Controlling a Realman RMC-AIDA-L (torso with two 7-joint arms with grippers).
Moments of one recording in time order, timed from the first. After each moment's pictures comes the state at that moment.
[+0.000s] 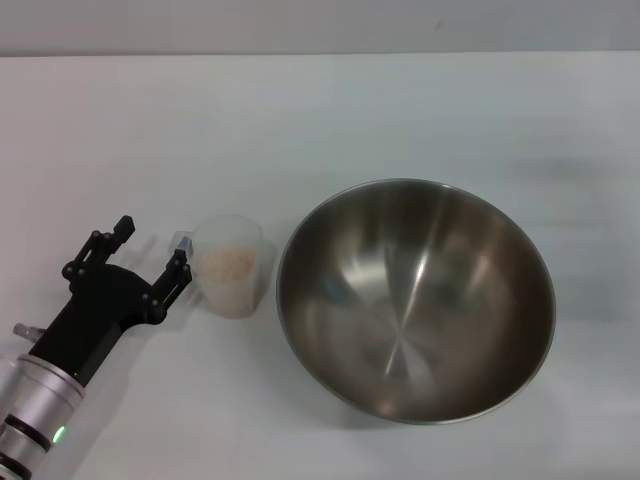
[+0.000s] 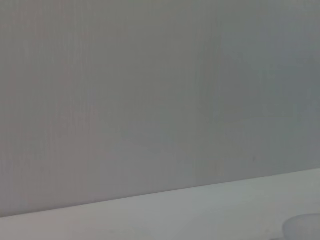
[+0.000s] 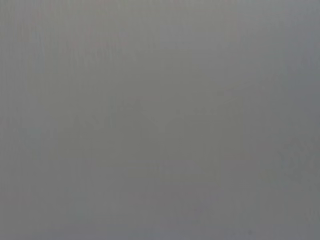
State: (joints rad) left arm -0.23 -2.08 -0.46 -0.27 2.33 1.23 -0.10; right arm 0.38 2.06 -1.39 -0.19 0.11 -1.40 0.44
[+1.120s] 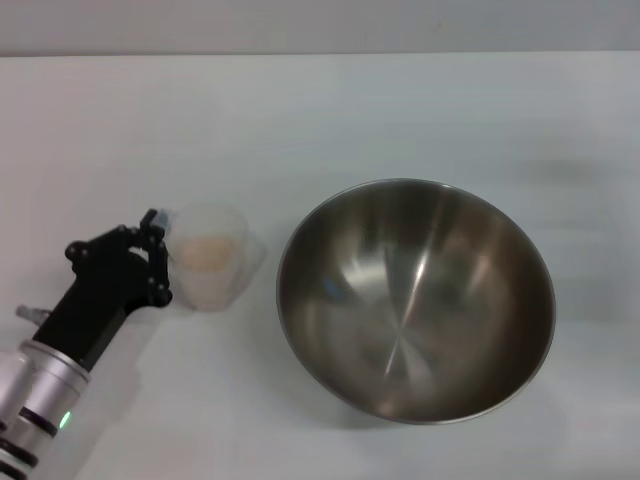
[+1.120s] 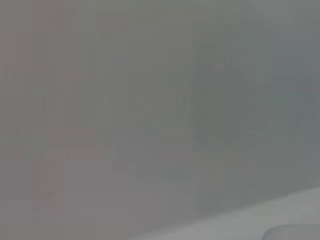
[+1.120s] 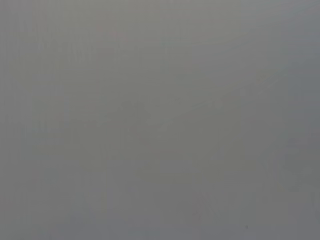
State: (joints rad) left arm -0.24 -2.08 -0.47 -0.29 2.33 1.25 -0.05; right arm 0.38 2.06 -1.39 -0.19 0.11 -1.39 0.44
